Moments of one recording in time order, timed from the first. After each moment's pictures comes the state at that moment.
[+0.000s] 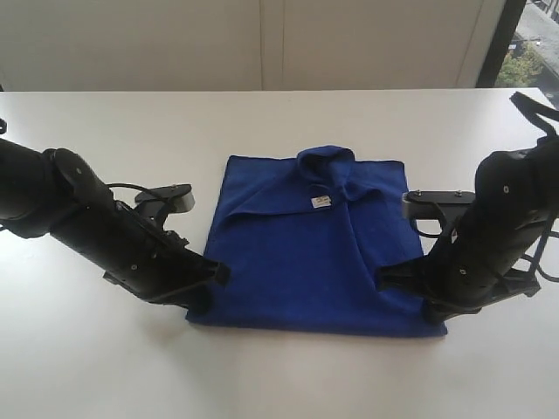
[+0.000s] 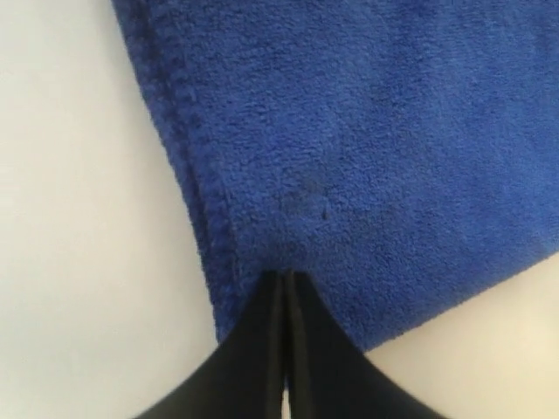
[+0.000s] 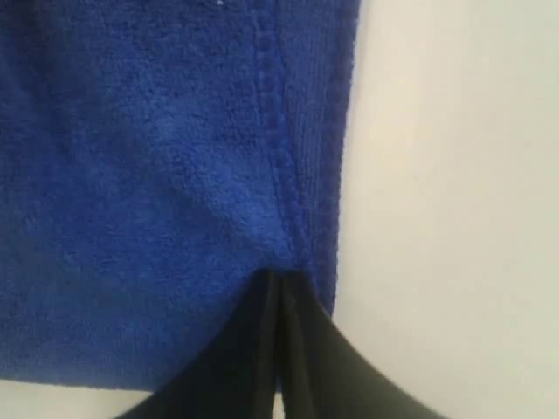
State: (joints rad) left arm -0.50 1.81 -0.85 -0.88 0.53 0.60; right arm 0.32 1.72 -0.77 0.07 0.60 0.25
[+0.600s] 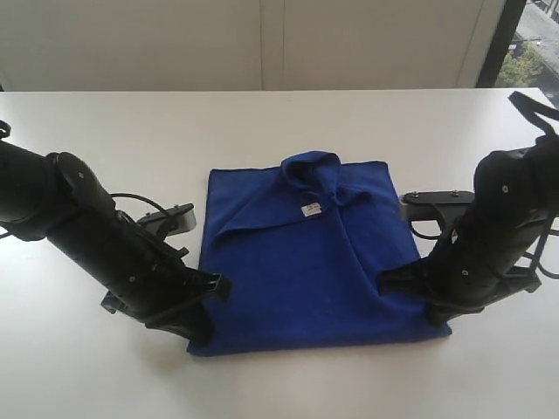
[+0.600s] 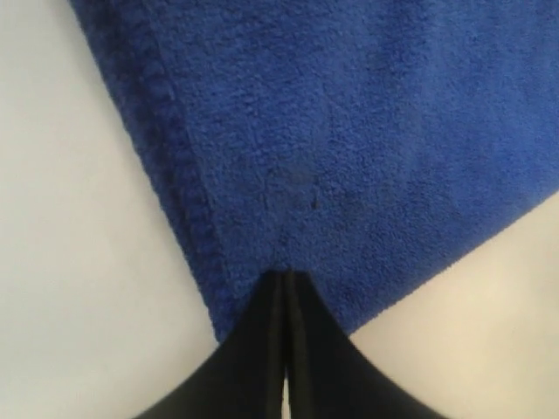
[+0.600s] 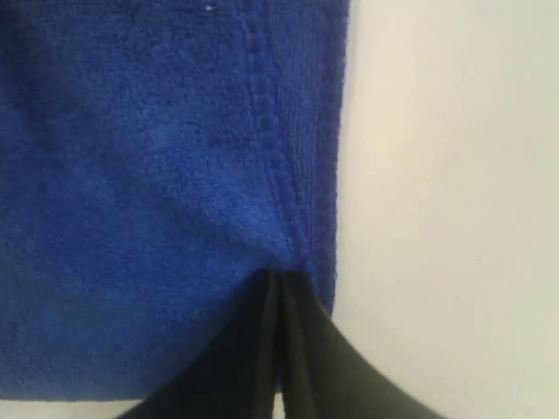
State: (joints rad) left arm -0.50 1.82 -0.85 -0.86 0.69 0.50; right arm 0.32 1.72 -0.78 0.05 0.62 0.20
